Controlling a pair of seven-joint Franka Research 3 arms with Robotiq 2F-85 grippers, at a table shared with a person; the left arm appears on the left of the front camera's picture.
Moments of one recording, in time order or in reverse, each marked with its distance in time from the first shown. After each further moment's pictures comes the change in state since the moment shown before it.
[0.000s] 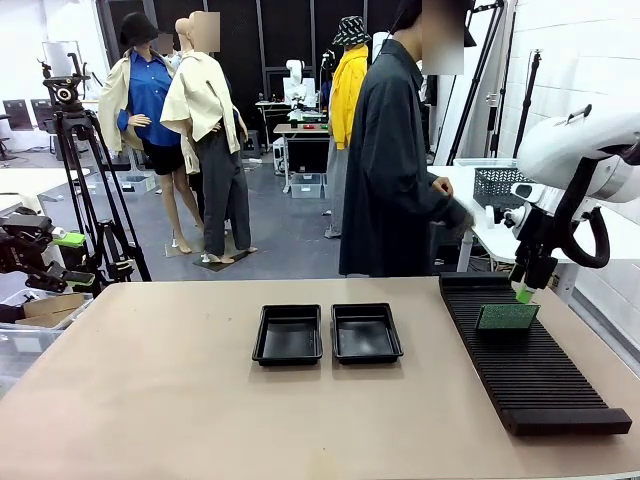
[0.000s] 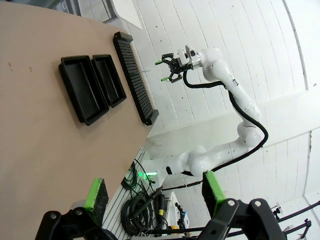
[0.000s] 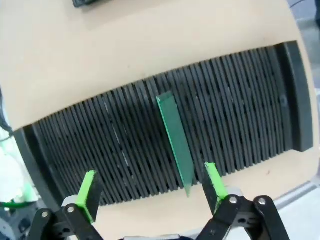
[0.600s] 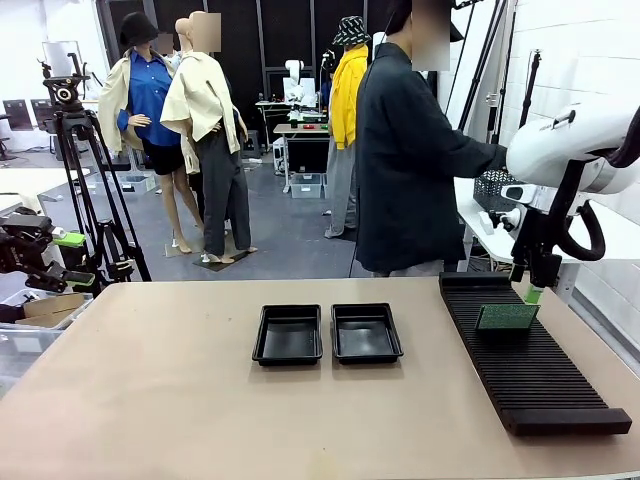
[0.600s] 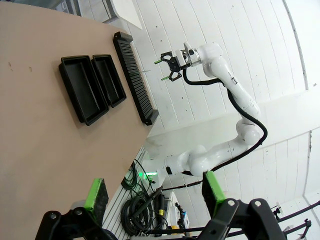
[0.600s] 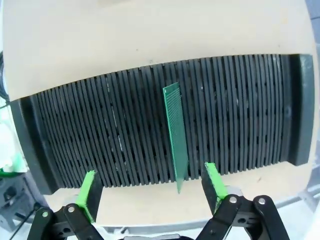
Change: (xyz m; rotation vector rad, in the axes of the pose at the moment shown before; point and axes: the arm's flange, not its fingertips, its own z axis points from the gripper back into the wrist) left arm 0.000 0.000 0.000 0.000 0.000 0.000; right arm 0.009 -0.009 -0.002 0.044 0.083 0.148
